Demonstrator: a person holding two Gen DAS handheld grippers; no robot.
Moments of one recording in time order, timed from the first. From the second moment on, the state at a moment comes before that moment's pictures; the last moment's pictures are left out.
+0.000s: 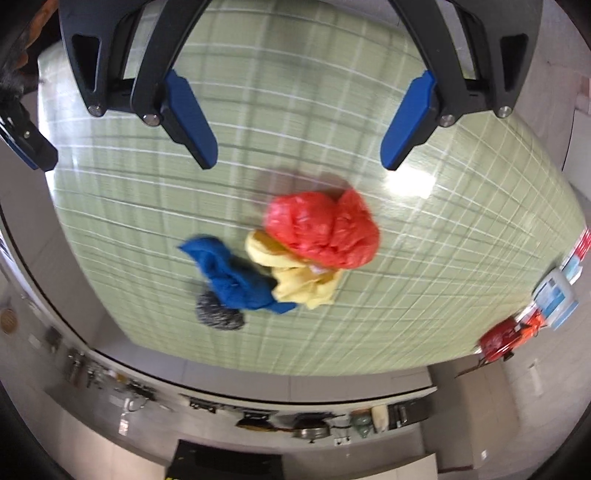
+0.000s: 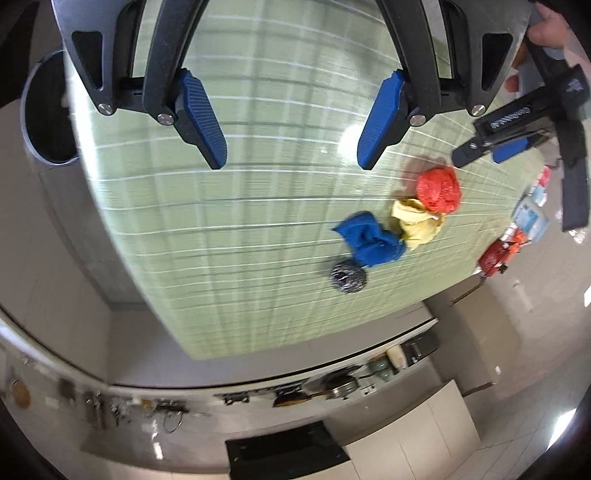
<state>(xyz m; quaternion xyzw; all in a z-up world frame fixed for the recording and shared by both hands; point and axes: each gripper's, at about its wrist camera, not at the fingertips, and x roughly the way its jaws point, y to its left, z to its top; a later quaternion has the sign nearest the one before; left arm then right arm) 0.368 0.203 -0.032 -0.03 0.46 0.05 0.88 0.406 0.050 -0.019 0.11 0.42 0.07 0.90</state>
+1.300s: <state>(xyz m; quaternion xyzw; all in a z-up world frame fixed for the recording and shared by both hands) 0.487 0.372 -0.075 -0.01 0.48 -0.04 0.88 0.553 0.282 -0.072 0.10 0.46 0.06 0.88</state>
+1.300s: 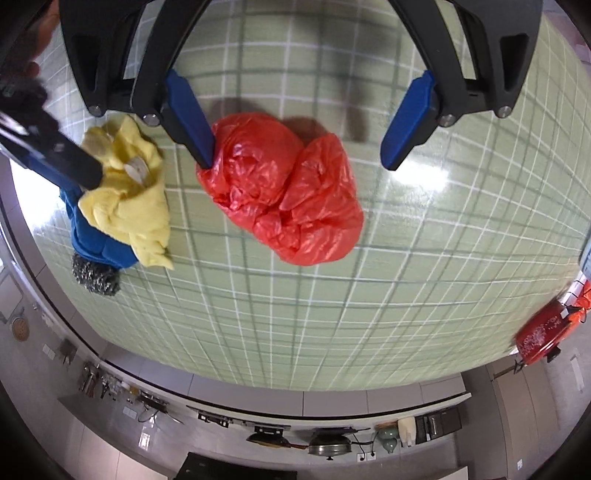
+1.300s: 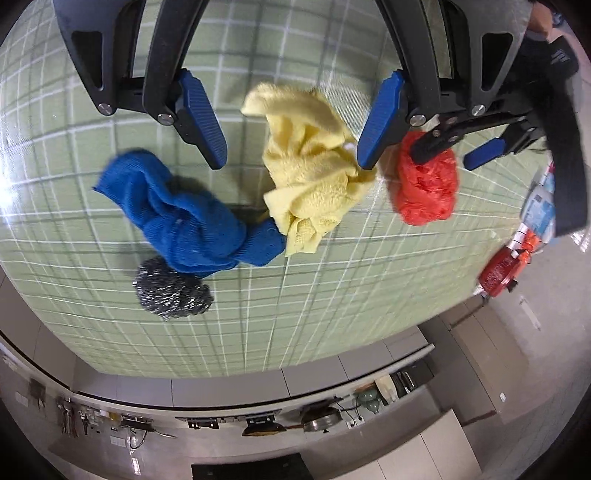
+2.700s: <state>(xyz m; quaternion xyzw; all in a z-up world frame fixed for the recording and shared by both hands) 0.500 0.366 -0.069 -0.03 0.45 -0.12 0.88 0.553 0.292 -0.088 0.09 0.48 0.06 0.87</state>
